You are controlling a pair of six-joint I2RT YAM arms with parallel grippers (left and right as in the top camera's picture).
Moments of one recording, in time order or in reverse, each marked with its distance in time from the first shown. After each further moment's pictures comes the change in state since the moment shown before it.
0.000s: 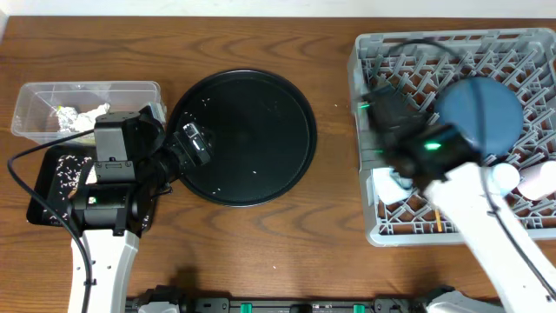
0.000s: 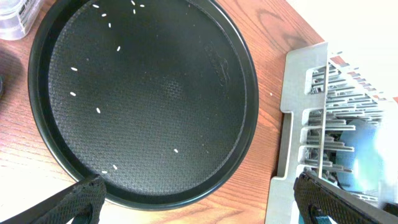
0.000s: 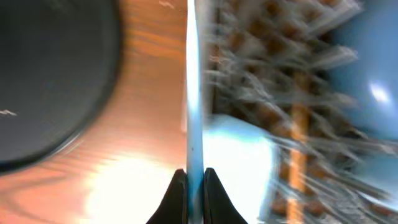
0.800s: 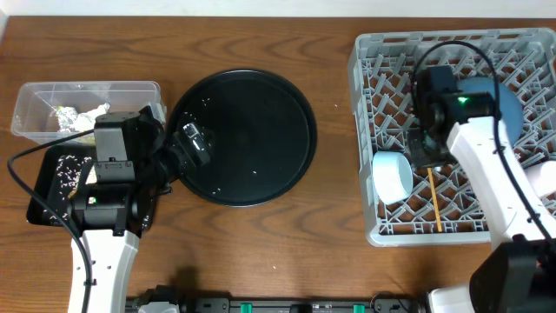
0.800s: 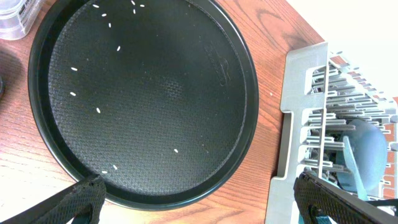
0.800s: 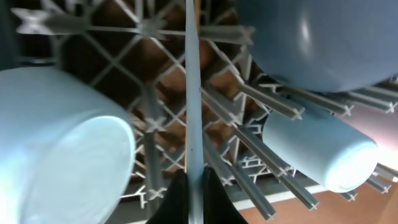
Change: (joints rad) left arm 0.000 0.000 0.000 0.000 0.000 0.000; right arm -0.333 0.231 -0.002 -0.105 0.079 -0.288
